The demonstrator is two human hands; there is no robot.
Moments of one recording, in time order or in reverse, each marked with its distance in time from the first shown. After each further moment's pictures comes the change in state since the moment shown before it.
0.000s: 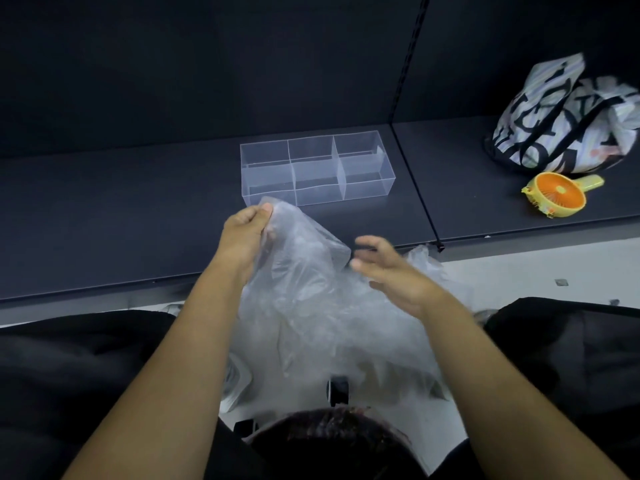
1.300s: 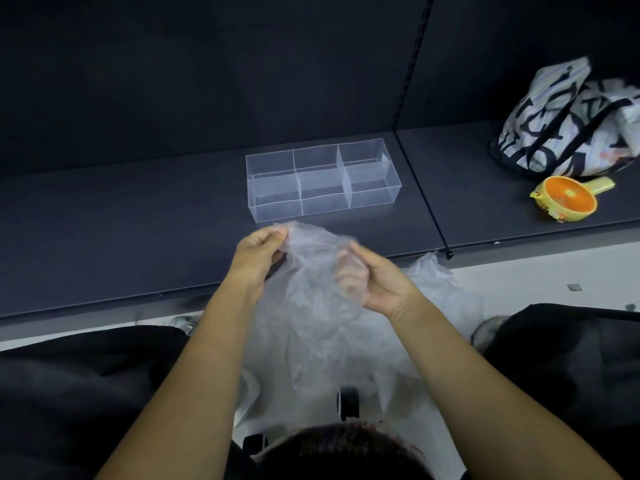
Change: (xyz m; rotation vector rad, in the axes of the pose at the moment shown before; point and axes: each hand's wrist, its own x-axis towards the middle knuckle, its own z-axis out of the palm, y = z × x) left_hand 0.004 -0.020 0.001 -0.101 -0.044 -0.071; right_hand 0.038 -0.007 0.033 1.011 -0.354 0.259
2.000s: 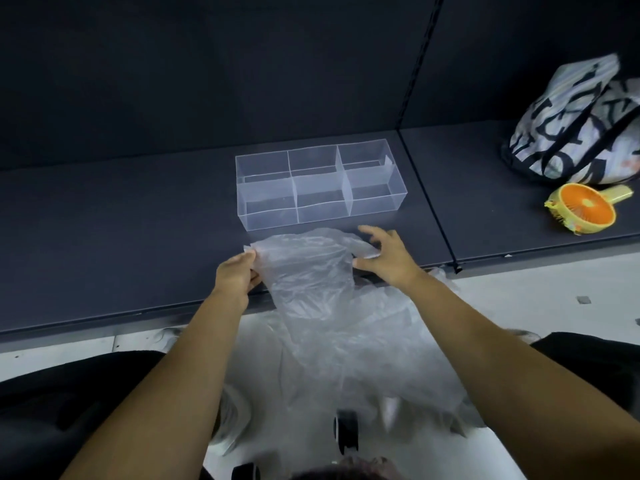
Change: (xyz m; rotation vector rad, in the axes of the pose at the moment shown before) left_hand 0.082 -0.038 -0.014 -0.034 0.297 -0.276; right_hand 0.052 -0.070 -0.053 -1.573 0.651 -0.396
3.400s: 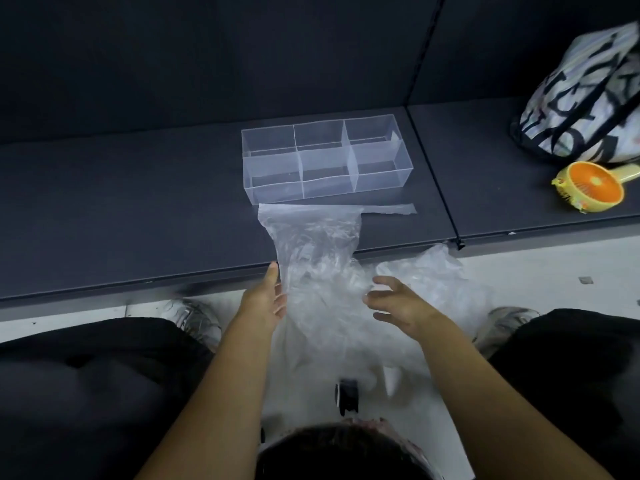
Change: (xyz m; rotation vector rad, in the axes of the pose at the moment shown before) left_hand -0.057 -0.066 -0.008 -0.060 -0.019 -0.300; right_hand -0.089 0.046 0.032 0.579 -0.225 0.527
